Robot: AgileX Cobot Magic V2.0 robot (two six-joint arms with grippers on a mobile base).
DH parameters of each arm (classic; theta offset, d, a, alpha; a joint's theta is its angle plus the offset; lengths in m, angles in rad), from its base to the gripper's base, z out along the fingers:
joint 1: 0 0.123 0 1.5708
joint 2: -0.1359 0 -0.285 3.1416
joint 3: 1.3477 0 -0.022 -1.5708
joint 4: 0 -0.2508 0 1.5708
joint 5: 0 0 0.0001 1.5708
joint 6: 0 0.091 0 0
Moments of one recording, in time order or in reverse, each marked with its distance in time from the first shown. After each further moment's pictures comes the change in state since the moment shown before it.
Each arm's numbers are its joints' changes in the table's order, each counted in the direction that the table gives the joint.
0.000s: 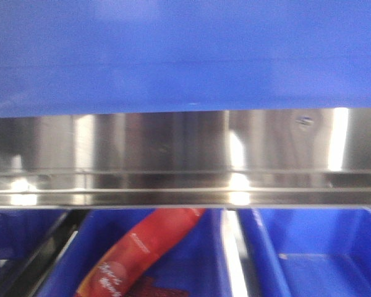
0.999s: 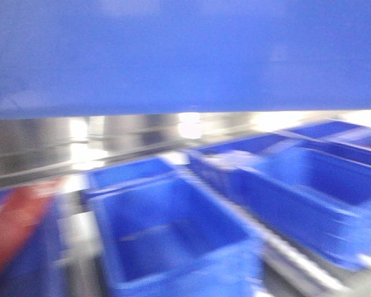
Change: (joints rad) left arm 0.000 0.000 0.000 0.000 0.000 0.000; right arm 0.000 0.000 0.002 0.000 0.000 0.000
